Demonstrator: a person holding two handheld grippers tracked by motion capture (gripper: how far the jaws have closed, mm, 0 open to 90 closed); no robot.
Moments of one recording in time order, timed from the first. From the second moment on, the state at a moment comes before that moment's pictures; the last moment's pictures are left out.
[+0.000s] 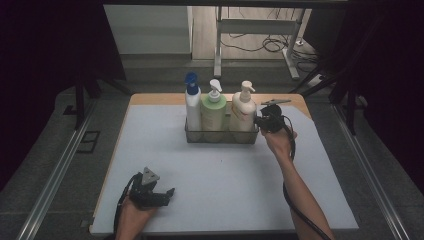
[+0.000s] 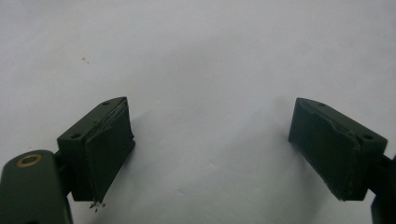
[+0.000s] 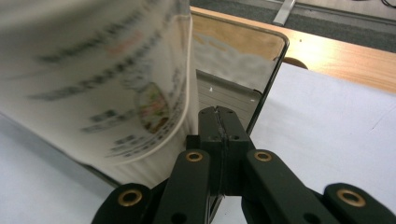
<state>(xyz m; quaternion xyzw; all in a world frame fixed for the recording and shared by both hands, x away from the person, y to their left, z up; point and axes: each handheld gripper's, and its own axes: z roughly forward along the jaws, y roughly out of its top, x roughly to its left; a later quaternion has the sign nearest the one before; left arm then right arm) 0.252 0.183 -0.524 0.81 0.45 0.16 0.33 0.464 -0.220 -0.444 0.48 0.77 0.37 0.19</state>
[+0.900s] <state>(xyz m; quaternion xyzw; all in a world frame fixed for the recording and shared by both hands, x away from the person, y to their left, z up) 0.252 0.183 -0.524 0.81 0.45 0.16 0.33 0.462 -0.197 -0.456 0.46 0.79 0.36 0.17</state>
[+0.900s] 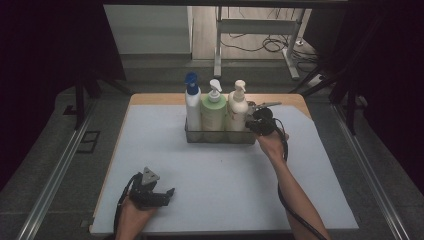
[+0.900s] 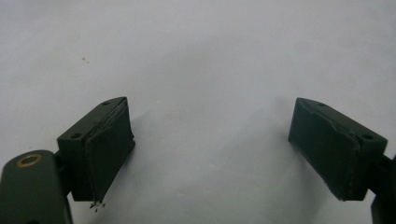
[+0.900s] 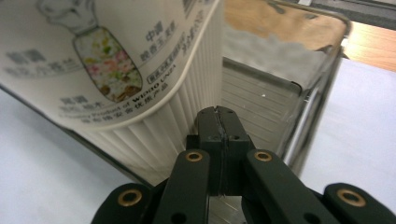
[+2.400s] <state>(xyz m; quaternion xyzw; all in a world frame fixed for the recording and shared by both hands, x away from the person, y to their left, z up) 0.252 0.183 -0.524 0.81 0.45 0.16 0.33 0.456 -0.187 -0.459 0.46 0.79 0.37 0.16</state>
